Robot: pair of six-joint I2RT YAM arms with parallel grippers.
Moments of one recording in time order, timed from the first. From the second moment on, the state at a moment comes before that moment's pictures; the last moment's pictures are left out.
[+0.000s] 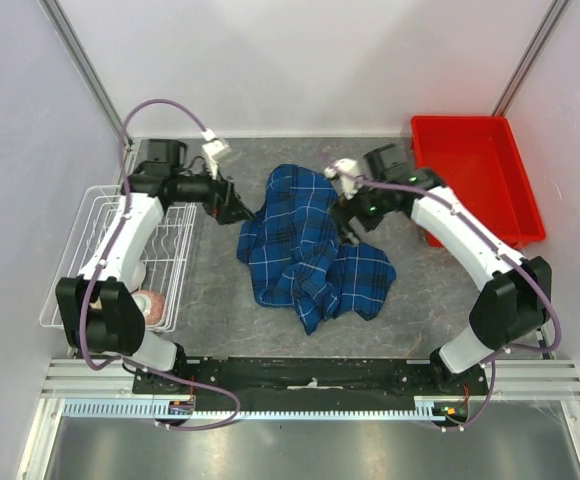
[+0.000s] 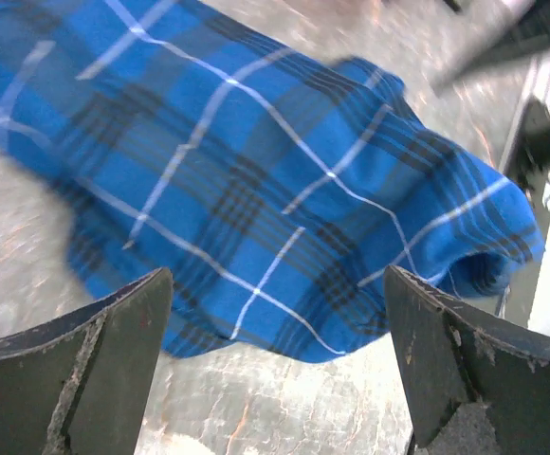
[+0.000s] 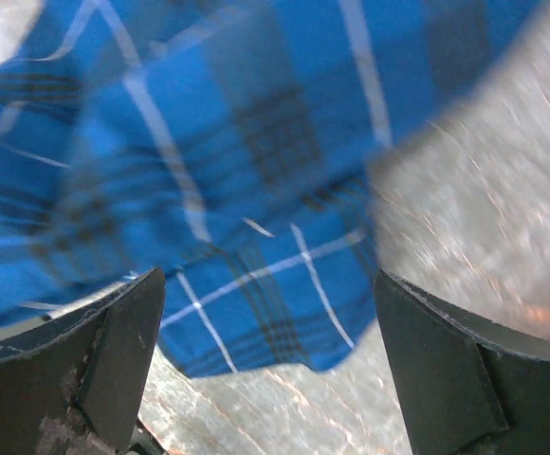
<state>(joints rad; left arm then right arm) -0.15 1.51 1.34 -0.73 0.97 0.44 0.38 1.58 1.44 -0.87 -0.37 -0.34</state>
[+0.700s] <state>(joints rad) 0.13 1.34 1.17 -0.48 0.81 0.01 1.09 1.84 1.57 -0.78 -0.10 -0.55</state>
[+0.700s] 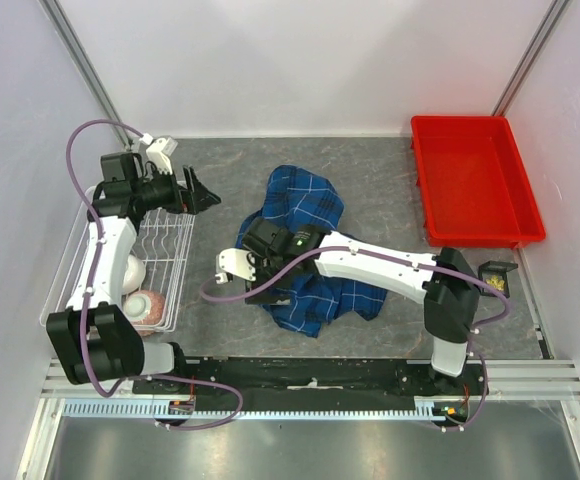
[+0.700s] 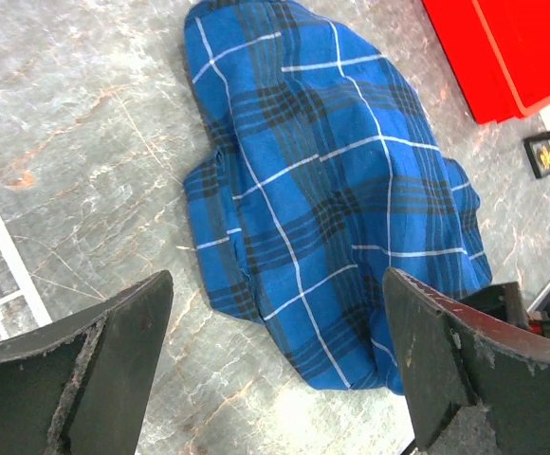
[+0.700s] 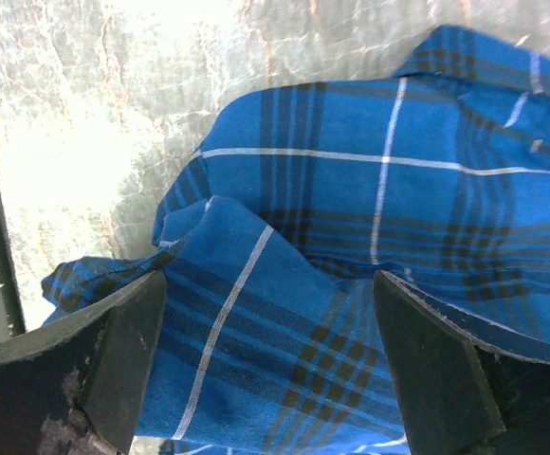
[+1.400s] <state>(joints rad) 0.22 1.33 1.17 -0.47 0.80 -0.05 1.09 1.85 1.87 -0.97 -0.12 -0.66</state>
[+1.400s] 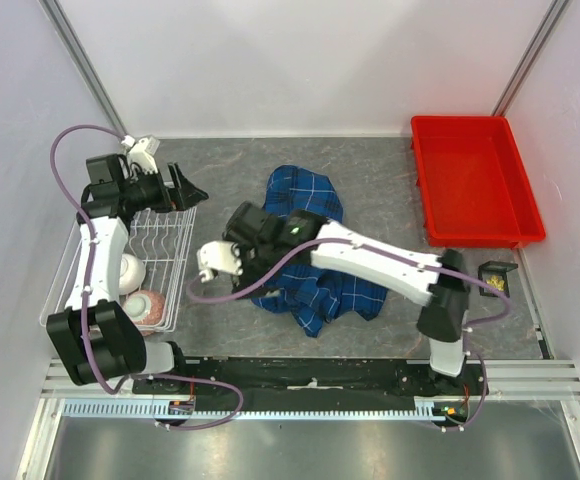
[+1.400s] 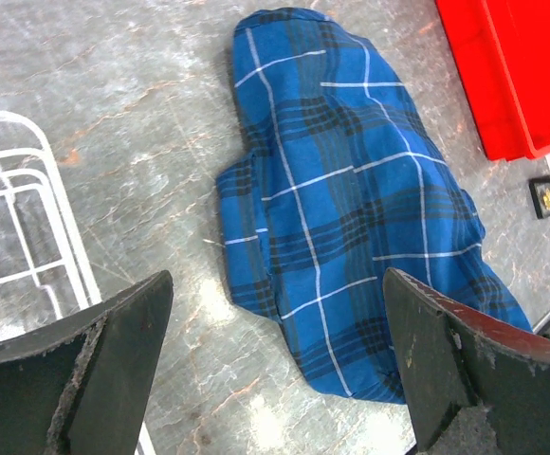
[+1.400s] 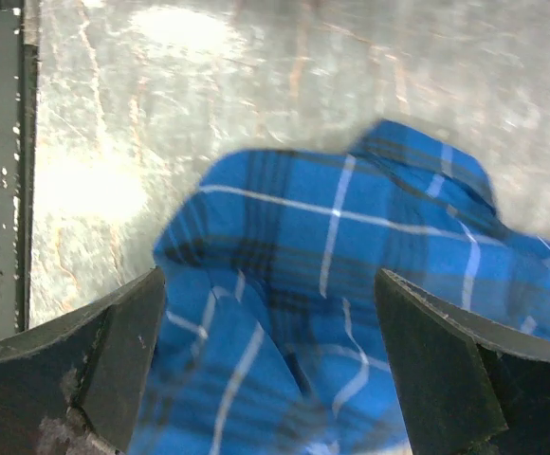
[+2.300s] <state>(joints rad) 0.31 1.37 1.15 -0.43 0.90 -0.06 1.10 2.00 1.70 -0.76 0.07 -0.63</state>
